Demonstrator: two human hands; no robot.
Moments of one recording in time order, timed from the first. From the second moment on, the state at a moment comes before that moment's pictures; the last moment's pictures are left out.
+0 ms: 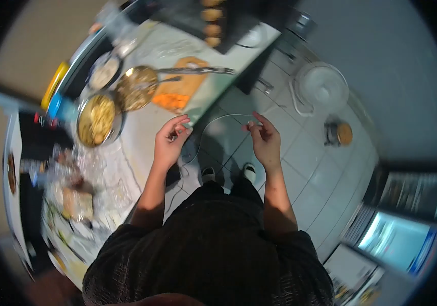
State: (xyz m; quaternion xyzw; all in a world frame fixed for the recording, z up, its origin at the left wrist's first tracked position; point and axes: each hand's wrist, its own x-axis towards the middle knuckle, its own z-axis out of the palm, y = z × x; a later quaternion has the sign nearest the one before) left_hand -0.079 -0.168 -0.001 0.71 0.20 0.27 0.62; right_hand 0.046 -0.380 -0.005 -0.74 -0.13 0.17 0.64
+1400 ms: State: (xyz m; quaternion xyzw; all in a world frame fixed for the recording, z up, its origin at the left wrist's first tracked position) left_hand -0.686 -1.320 -0.027 0.27 -0.69 -0.64 0.21; right_hand -0.807 -1.070 -0.009 -0.12 0.73 -0.65 0.18
